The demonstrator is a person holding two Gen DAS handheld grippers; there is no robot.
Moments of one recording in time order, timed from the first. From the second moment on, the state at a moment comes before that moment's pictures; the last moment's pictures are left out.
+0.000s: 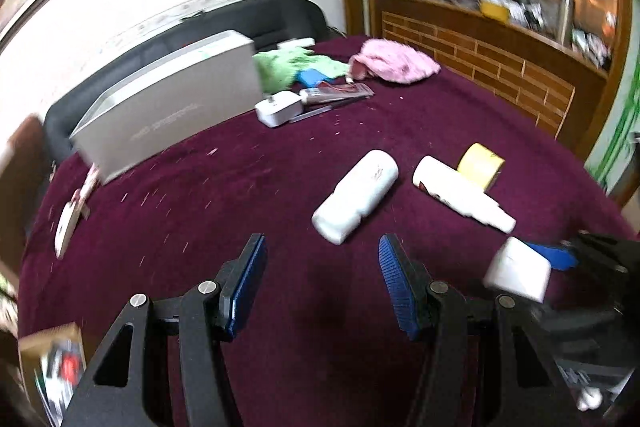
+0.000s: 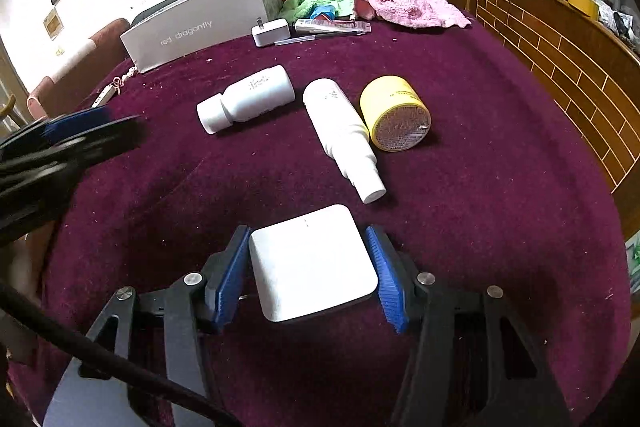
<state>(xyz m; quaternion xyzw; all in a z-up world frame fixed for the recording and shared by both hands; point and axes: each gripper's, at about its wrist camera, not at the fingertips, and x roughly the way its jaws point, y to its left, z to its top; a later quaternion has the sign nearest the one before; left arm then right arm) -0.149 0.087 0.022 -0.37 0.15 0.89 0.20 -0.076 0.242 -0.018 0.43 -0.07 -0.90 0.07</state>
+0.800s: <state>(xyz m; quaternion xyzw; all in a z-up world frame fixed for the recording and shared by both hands) -0.187 0.125 -0.012 -0.42 0.16 0.87 0.22 -0.076 0.242 -0.017 0.43 -0.08 -0.90 0.07</state>
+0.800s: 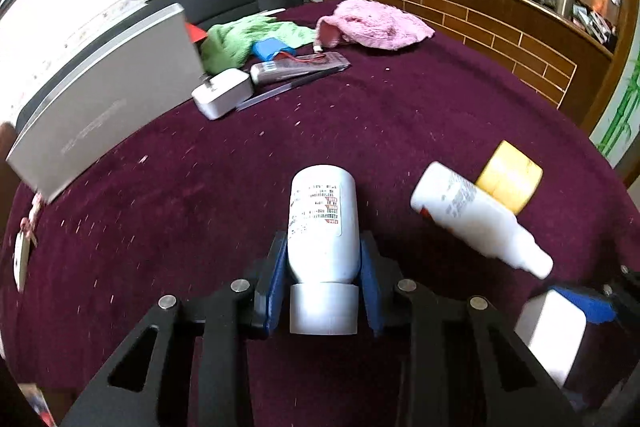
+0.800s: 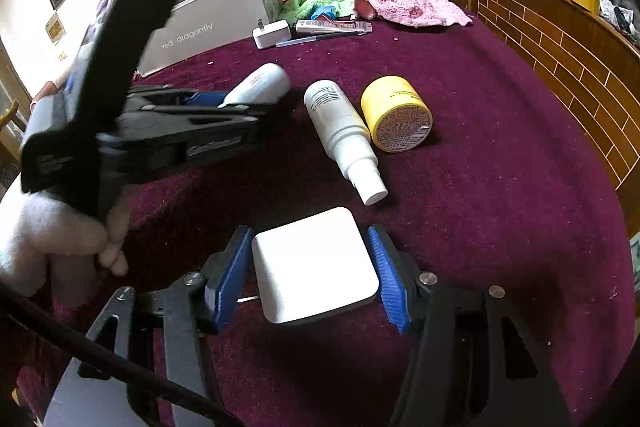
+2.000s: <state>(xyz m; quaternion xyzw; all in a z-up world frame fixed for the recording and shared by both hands) 0.057 -0.085 0.054 -0.37 -0.05 0.92 0.14 -0.027 0.224 0.016 0.42 -0.11 -0.89 0.11</state>
